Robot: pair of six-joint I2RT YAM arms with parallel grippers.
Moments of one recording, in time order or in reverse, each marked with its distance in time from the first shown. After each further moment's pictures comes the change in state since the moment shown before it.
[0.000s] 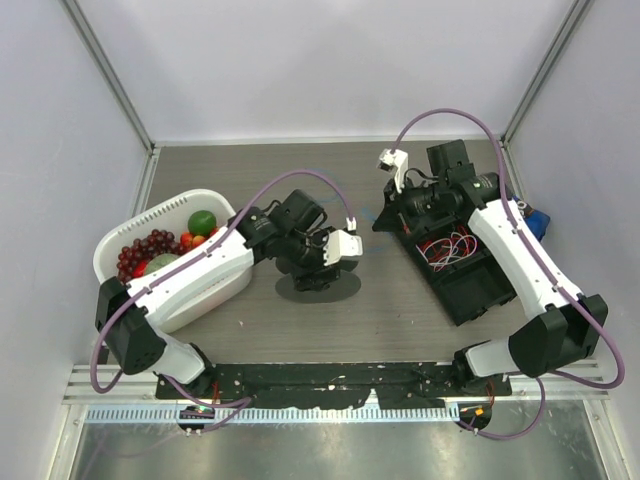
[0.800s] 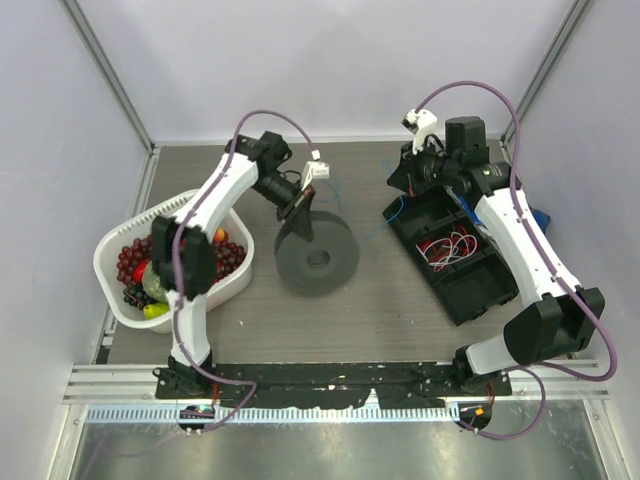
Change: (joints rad) left arm 0.443 0.650 0.654 -0.509 0.624 0.047; right arm -0.071 0.050 0.072 0.260 0.285 0.253
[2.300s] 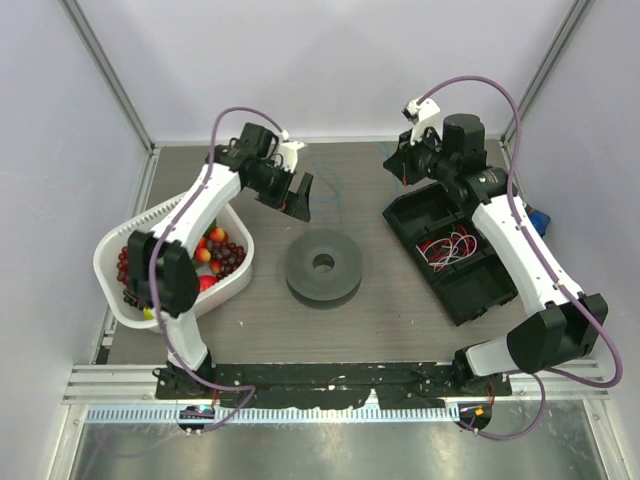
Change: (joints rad) left arm 0.023 -0.370 -0.322 0.545 -0.512 -0.583; right arm 0.064 -0.051 -0.043 0.220 0.095 0.055
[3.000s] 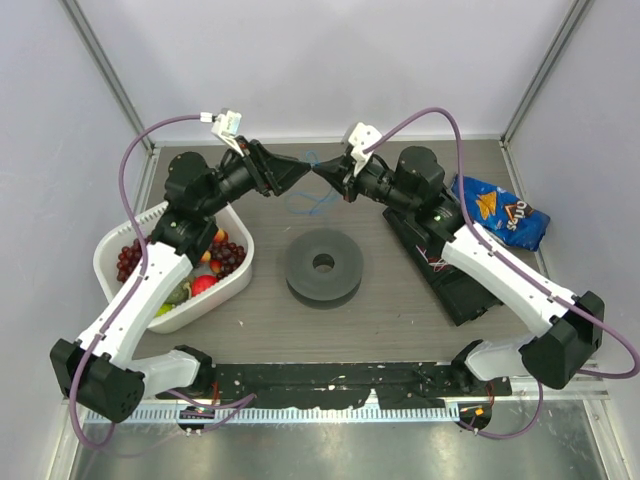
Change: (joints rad) left arm -0.042 -0.576 -0.526 1.037 0.004 -0.708; right arm 0.381 -0.053 -0.163 0.539 0.018 -0.141
